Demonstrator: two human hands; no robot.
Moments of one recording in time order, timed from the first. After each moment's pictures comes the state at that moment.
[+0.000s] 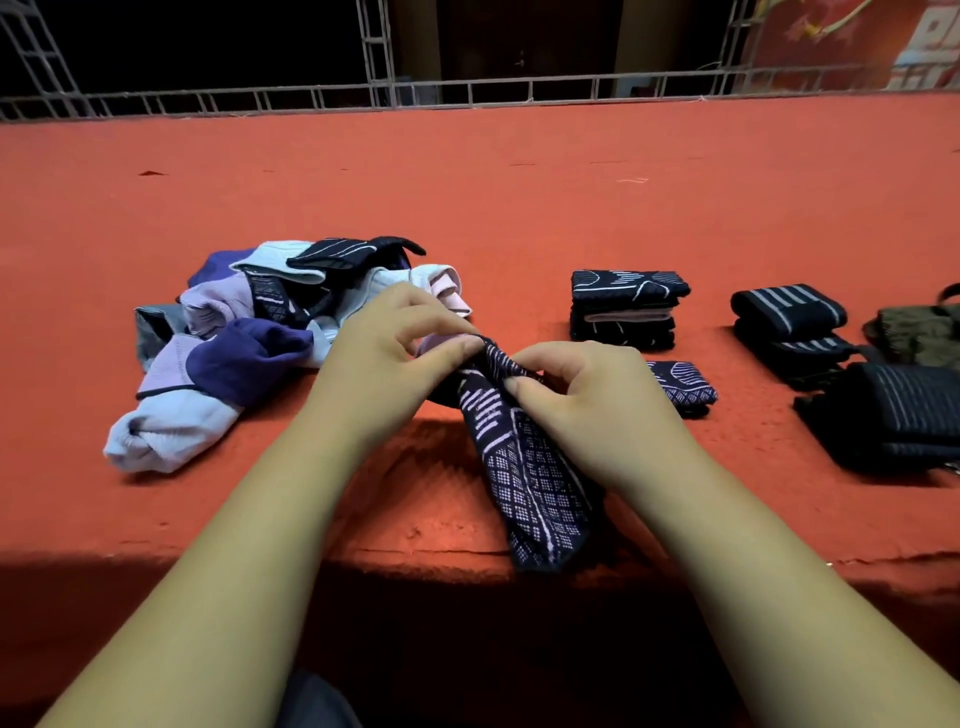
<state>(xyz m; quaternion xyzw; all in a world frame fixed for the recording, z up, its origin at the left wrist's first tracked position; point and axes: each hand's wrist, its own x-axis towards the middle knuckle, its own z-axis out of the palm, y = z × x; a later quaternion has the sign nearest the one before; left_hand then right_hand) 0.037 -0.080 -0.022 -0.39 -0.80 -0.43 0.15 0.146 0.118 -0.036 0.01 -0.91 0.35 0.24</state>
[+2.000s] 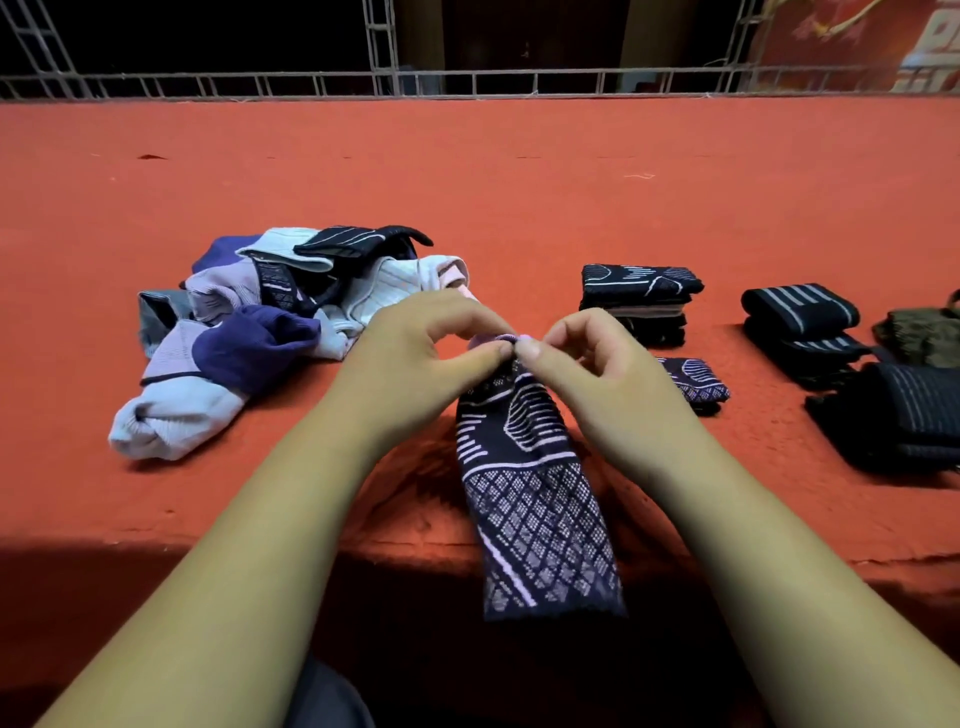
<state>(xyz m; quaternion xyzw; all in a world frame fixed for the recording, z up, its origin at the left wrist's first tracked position) 0.050 -0.076 -0.015 -0.45 -0.77 -0.42 0.13 0.155 0.106 -0.028 -0.06 -0.80 0.56 0.20</state>
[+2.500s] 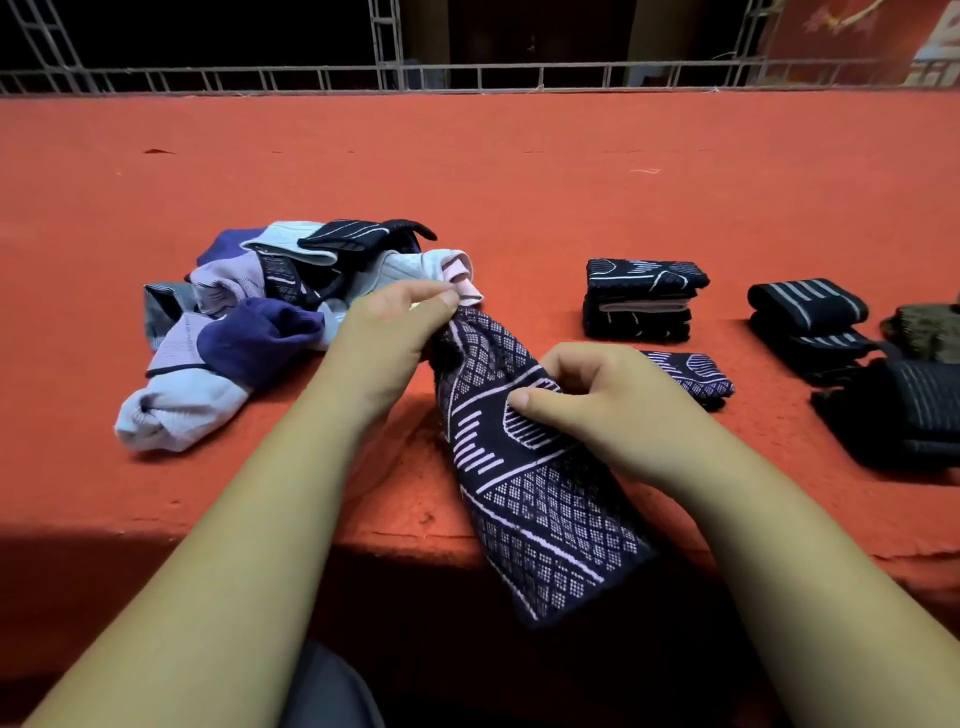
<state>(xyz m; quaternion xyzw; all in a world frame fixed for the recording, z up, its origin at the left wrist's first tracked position) 0.030 -0.078 -0.024 -0.22 -0.70 -0.68 -0.04 0.164 0.112 -0.024 -0.02 -0.88 0.47 0.08</state>
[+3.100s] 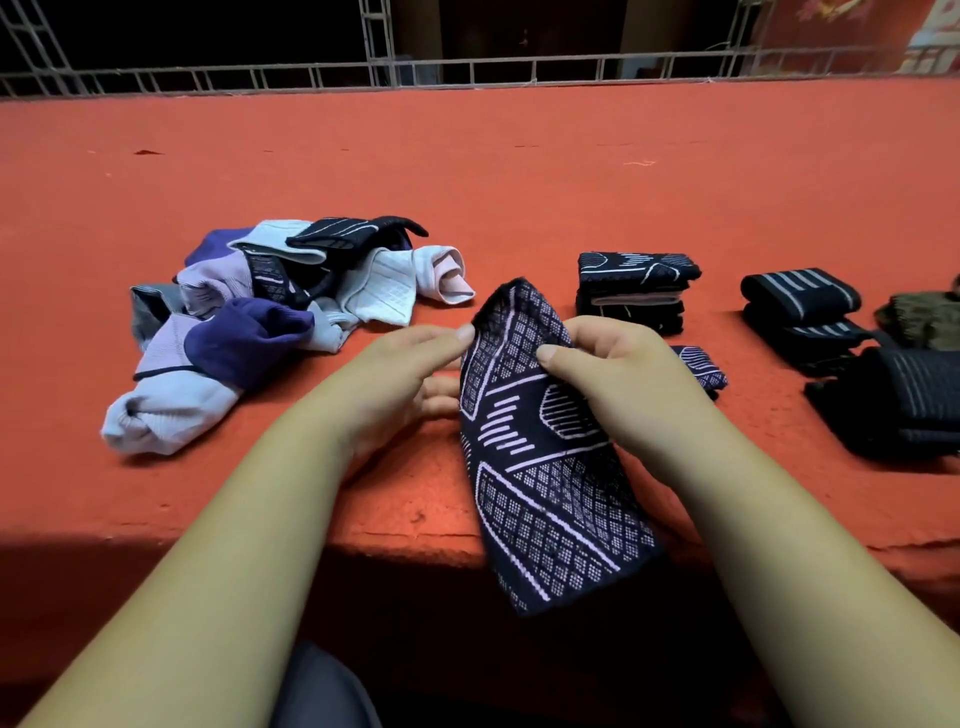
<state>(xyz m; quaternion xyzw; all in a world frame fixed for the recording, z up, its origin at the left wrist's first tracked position) 0.031 -0.074 -0.047 -0.19 -0.69 -0.65 -0.25 0.161 0.116 -0.024 -0.10 -0.78 0.61 0.13</state>
